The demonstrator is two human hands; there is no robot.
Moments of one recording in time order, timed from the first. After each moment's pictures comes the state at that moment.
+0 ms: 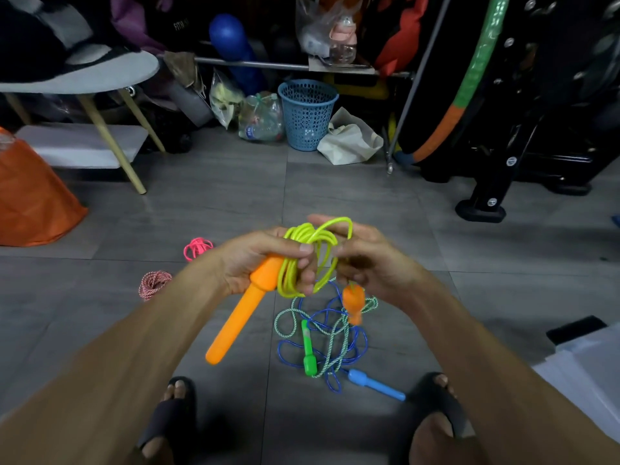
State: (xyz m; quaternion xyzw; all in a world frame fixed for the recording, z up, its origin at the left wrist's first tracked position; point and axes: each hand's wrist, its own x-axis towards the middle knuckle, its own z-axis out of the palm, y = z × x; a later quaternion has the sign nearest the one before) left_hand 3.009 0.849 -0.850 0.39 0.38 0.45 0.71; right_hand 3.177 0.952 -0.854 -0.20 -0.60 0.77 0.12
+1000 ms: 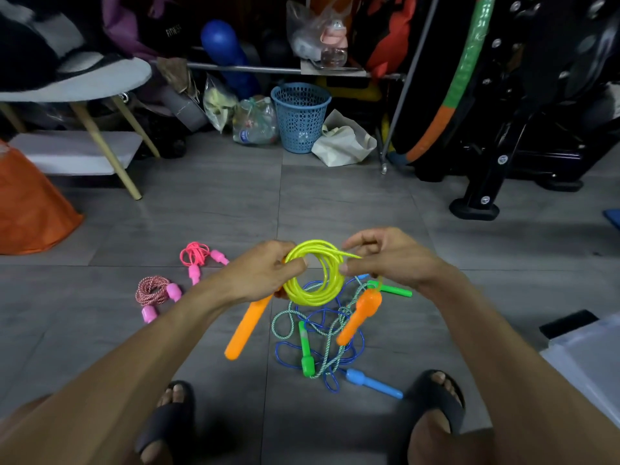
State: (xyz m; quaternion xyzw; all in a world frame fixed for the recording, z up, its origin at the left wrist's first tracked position) left_hand 3.026 0.852 -0.868 0.56 0.70 0.30 0.32; right_hand 3.206 0.977 -0.848 -0.36 -0.75 0.55 0.05
